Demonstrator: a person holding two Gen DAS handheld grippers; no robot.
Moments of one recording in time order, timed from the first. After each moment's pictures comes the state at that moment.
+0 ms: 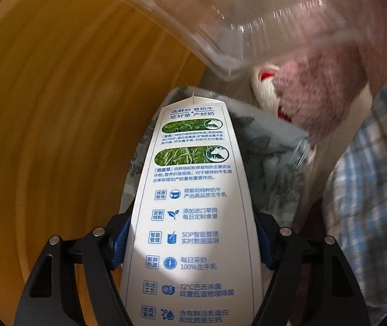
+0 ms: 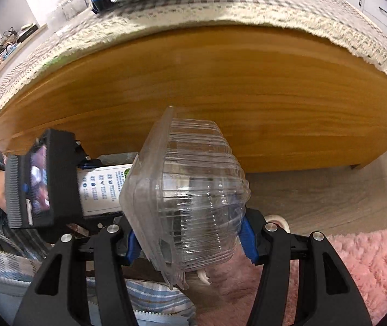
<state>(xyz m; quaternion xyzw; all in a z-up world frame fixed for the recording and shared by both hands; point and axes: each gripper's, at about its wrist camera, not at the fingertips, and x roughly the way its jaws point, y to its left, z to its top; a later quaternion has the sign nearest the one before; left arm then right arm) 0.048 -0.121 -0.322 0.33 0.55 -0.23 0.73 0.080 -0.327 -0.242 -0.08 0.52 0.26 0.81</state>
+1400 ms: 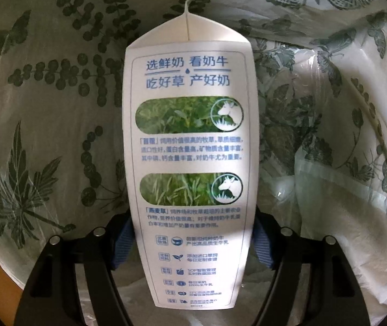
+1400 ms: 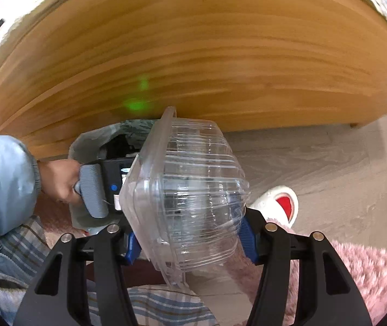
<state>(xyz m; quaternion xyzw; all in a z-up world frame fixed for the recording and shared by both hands) 0.082 -0.129 -0.591 0.53 0.59 -0.21 0.57 0.109 -0.276 -0.272 -0.09 0.62 0.21 0.75</state>
